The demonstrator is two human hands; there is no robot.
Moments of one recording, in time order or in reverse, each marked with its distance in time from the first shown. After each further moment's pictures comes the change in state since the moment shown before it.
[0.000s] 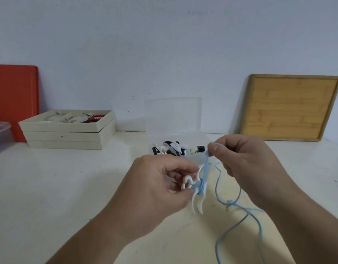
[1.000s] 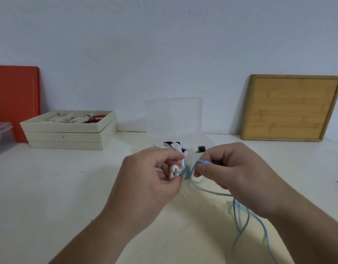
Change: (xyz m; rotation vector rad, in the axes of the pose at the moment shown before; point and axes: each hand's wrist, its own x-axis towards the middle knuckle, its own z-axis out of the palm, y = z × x) left_hand 0.004 -0.008 -0.001 0.160 0.253 0.054; right_hand -0.009 -0.013 0.007 -0.069 -0.283 -0.069
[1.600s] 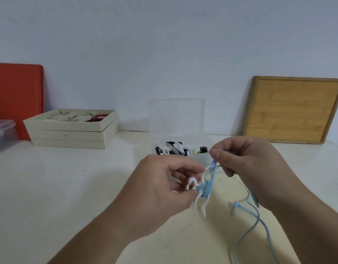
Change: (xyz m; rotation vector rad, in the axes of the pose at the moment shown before) left_hand -0.002 0.006 -0.001 -0.282 -0.299 -0.094; right_hand 0.006 0.009 -0.010 0.087 0.297 0.073
